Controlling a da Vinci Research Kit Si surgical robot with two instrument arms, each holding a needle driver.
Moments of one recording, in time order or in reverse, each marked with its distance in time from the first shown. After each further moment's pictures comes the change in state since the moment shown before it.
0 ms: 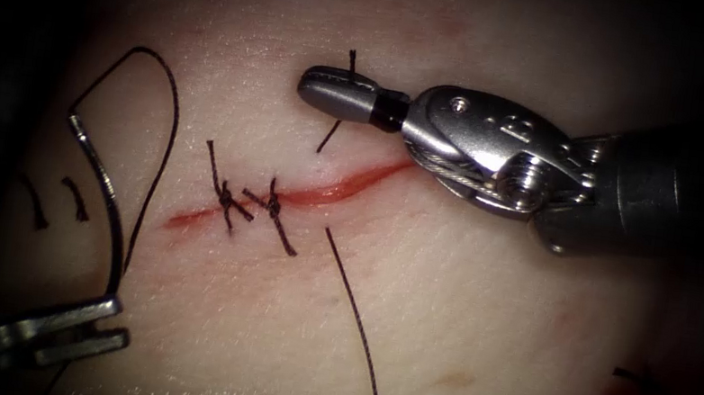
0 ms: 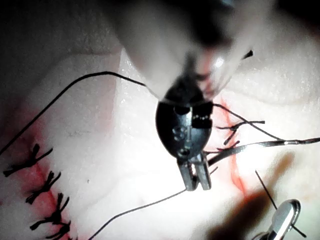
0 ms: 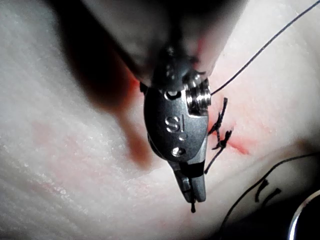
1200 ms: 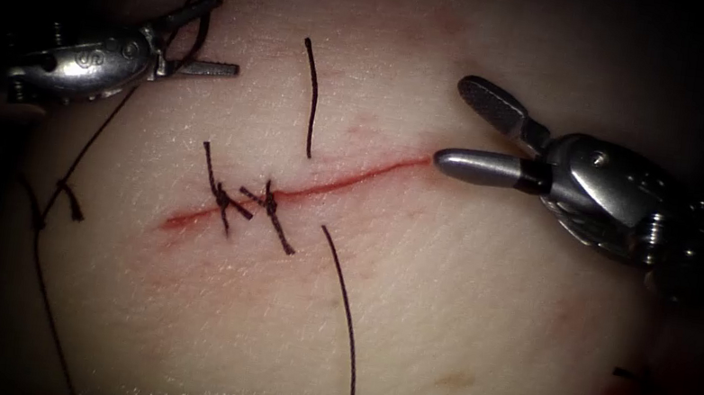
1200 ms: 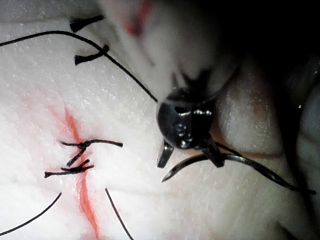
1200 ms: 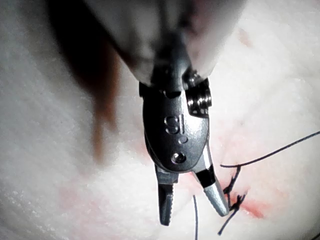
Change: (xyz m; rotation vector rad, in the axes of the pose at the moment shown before) right arm 0.000 0.000 -0.010 -0.005 0.079 -0.071; left arm -0.017 -0.017 0.009 0.199 -0.213 -0.117
